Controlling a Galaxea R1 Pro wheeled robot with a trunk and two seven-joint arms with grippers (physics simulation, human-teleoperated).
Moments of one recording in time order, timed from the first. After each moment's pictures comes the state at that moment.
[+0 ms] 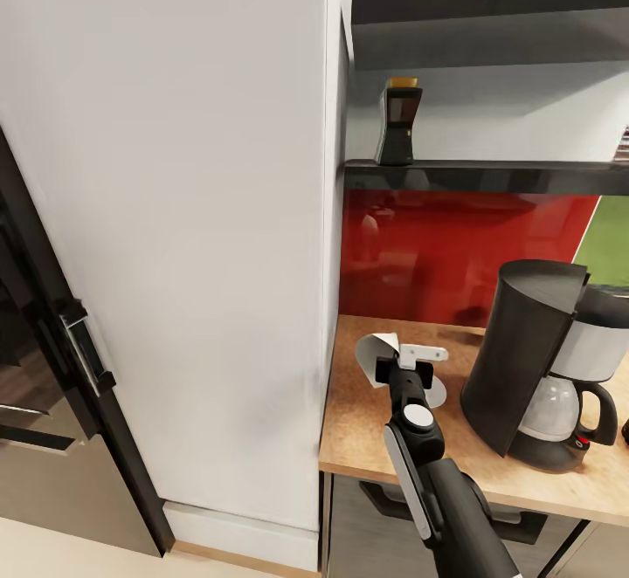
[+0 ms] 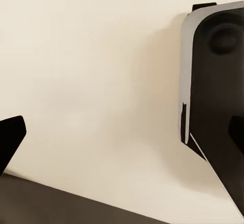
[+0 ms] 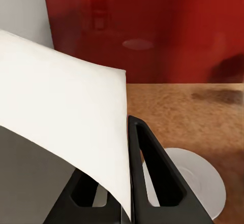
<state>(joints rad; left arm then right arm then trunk) -0.02 0.08 0.18 -0.08 -0.26 -0.03 0.18 -0.40 0.16 0.19 -1.45 0.03 0.40 -0.44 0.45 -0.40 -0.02</state>
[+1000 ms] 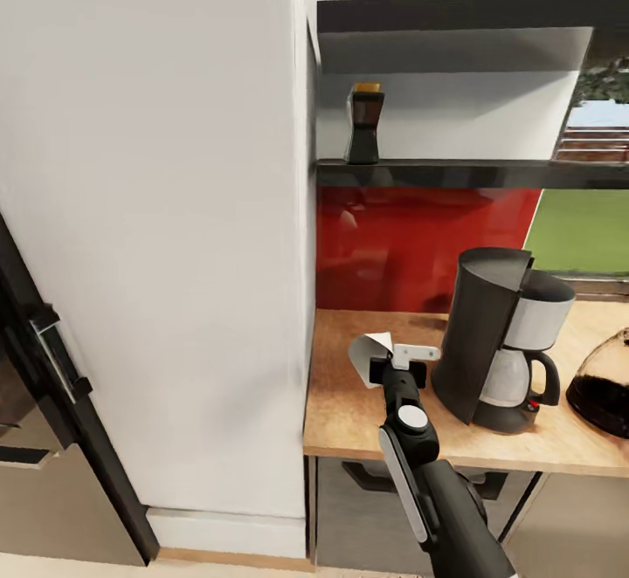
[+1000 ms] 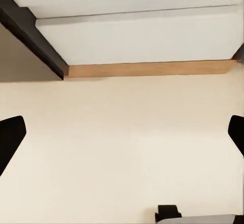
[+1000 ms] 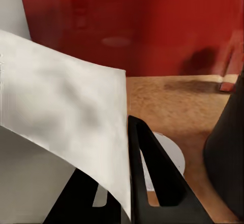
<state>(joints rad) -0.08 0.09 0.18 -0.40 -0.20 -0.32 -0.05 -0.40 0.16 0.23 -1.45 0.03 0.40 -0.43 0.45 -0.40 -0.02</state>
